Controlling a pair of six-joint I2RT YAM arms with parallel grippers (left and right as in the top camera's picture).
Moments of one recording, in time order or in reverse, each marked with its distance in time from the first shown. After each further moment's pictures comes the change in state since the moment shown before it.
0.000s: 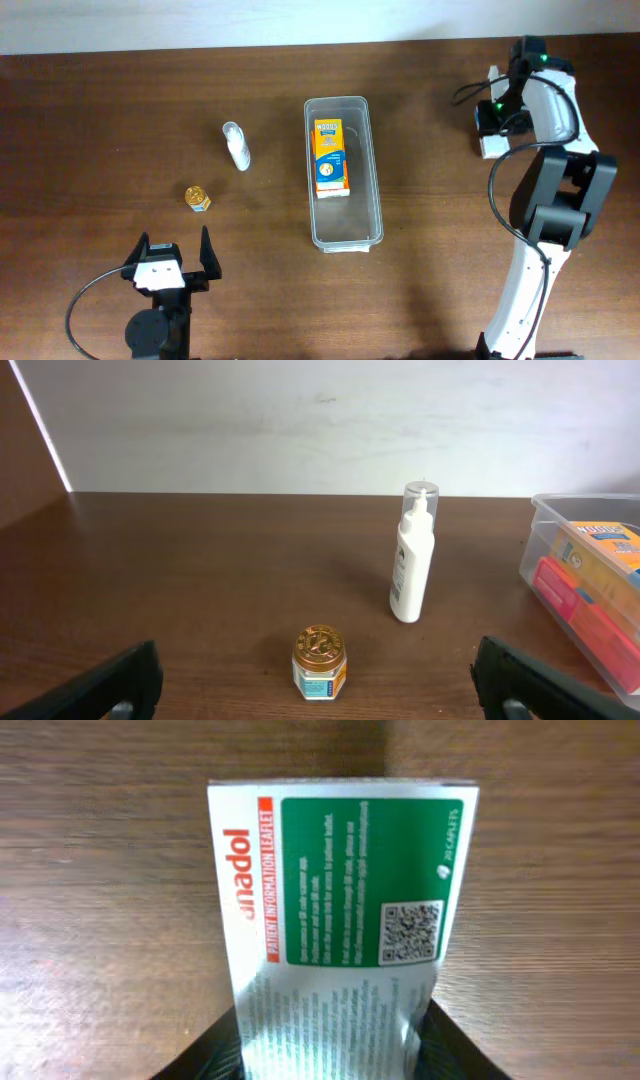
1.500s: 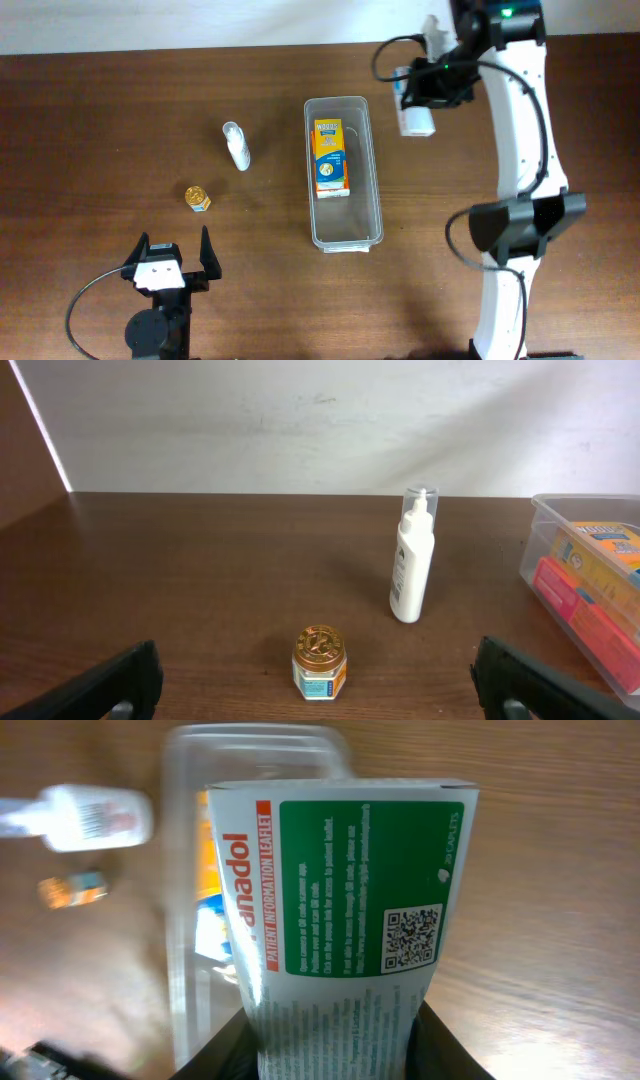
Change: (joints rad) left arm 0.000 0.000 0.000 0.000 0.000 0.000; right arm 0.353 -0.159 0.496 -0.550 -0.342 0.281
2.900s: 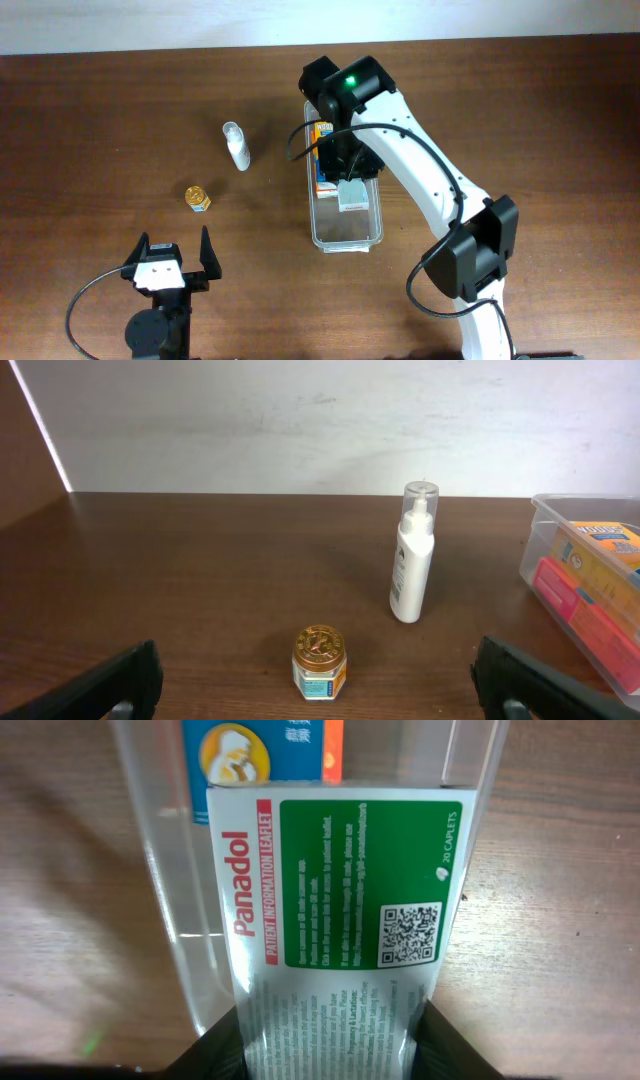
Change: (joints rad) left arm 0.000 0.000 0.000 0.000 0.000 0.000; right arm 0.426 -0.071 -0.394 0.014 0.298 0.454
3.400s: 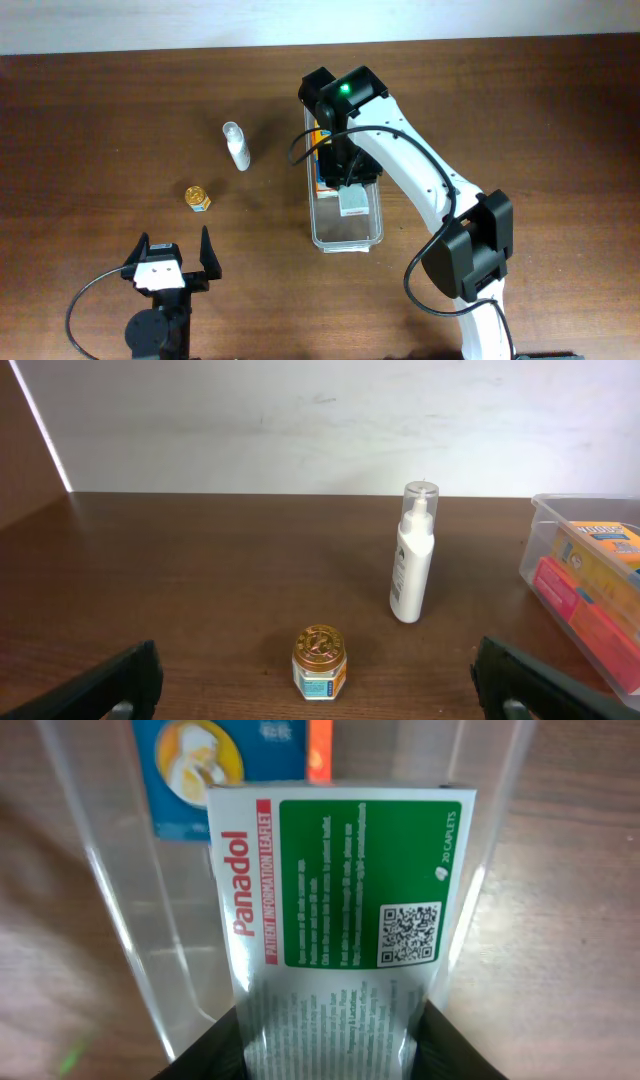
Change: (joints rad) left arm 0.000 0.000 0.000 0.000 0.000 0.000; right arm 0.000 0.000 -0.089 0.051 0.016 0.002
